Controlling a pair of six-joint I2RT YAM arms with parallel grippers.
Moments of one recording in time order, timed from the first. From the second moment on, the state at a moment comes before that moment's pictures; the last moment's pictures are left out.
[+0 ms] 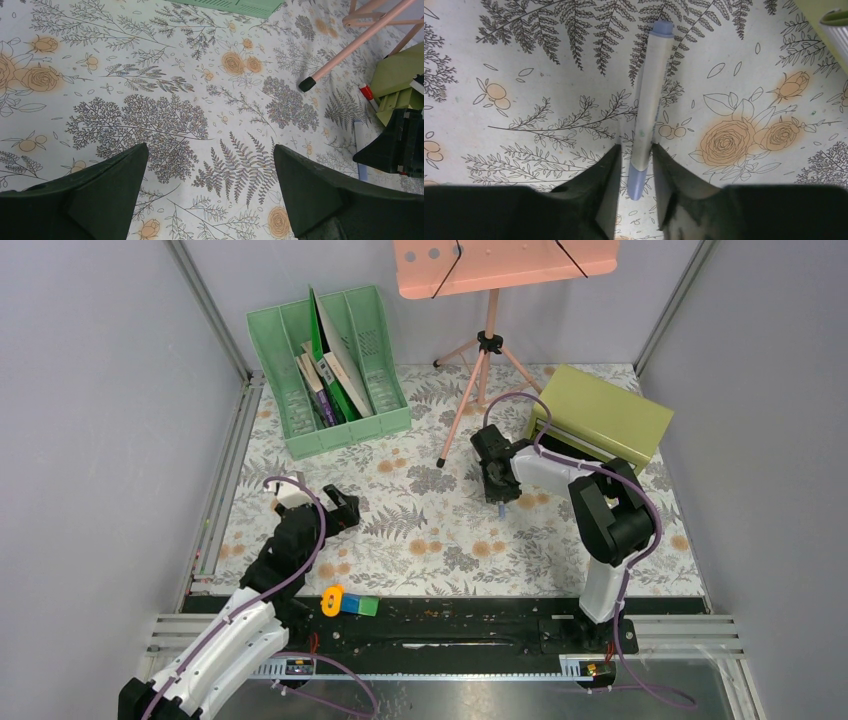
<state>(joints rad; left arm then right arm) -0.47 0.54 0.29 -0.11 -0.34 -0.64 0.53 1.85 1.17 -0.59 0.24 0.40</state>
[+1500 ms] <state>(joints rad) -0.46 0.55 0.29 -0.11 -0.33 -0.64 0.53 1.20 0.99 -0.55 0.15 0.25</state>
